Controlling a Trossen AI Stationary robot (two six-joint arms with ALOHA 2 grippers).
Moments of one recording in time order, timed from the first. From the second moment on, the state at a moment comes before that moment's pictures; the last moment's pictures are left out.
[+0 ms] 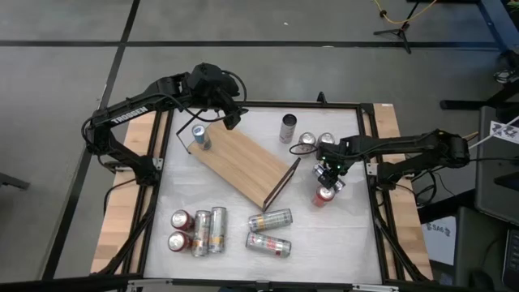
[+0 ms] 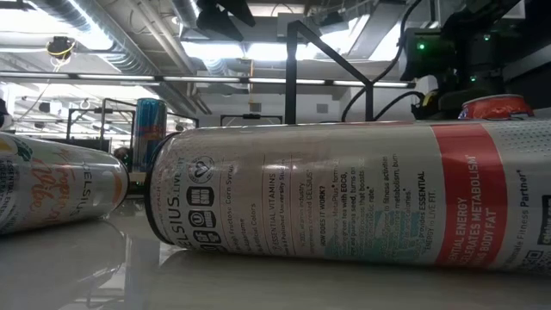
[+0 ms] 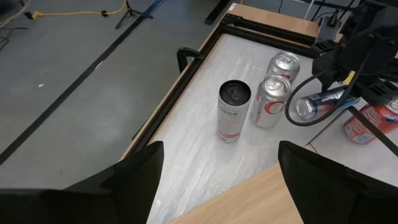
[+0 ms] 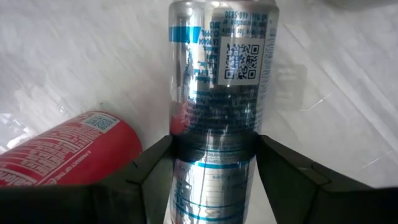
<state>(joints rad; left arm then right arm) 0.38 1.45 1.65 -0.84 -0.11 -0.04 -0.15 1.28 0.69 -0.88 -0.12 0.60</state>
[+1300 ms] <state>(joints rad) 0.38 1.45 1.65 -0.84 -0.11 -0.04 -0.15 1.28 0.68 -0.88 -0.18 0.60</state>
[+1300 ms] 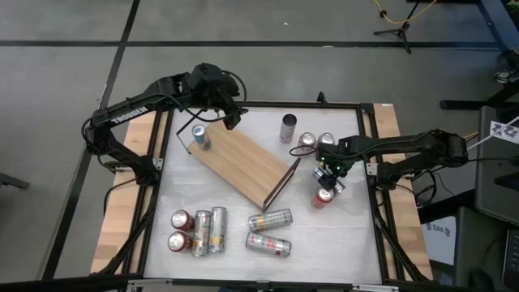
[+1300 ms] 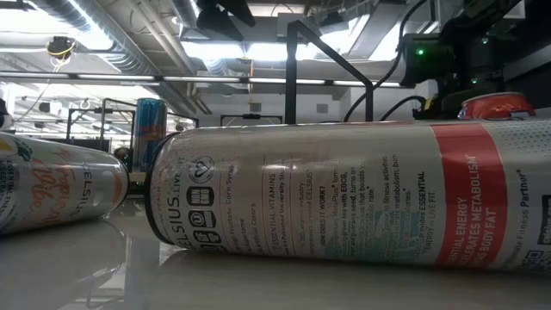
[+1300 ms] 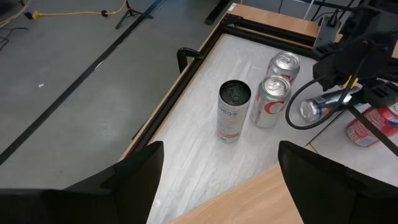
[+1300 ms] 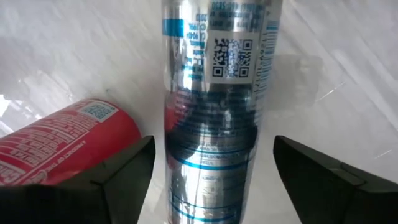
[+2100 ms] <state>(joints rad) 0.38 1.45 1.65 -0.84 -0.11 -0.04 -0.15 1.28 0.68 -0.88 -0.21 0.61</state>
